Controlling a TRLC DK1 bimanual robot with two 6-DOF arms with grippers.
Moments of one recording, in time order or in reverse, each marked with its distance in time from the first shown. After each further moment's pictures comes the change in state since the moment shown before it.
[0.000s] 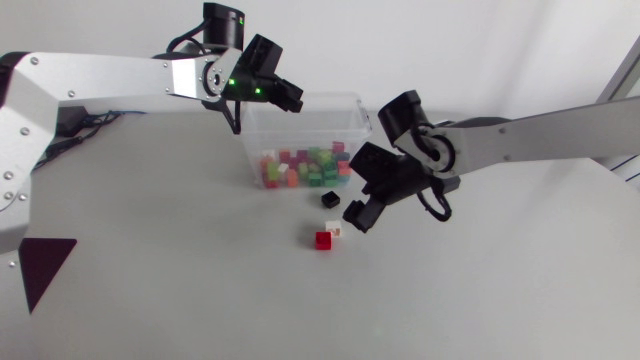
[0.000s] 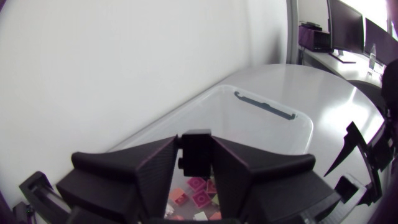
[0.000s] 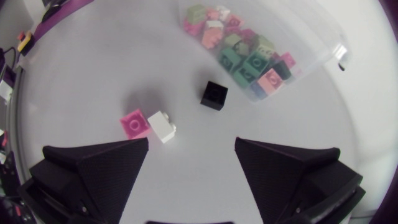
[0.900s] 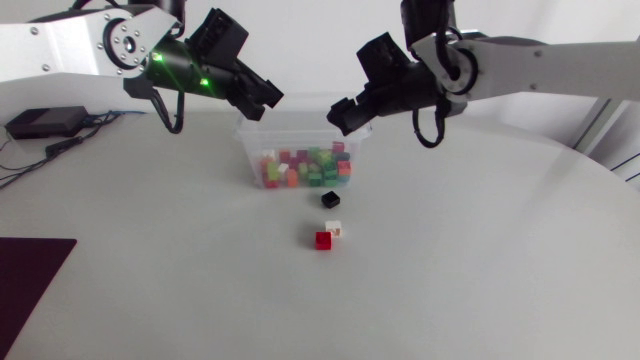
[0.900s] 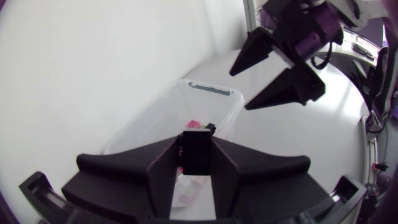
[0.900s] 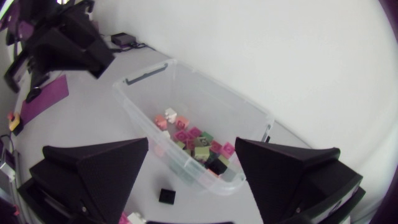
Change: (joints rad) left arm 0.031 -0.396 -0.276 -0.246 0.154 0.198; right arm -0.042 -0.018 0.307 0.117 -0.037 0.215
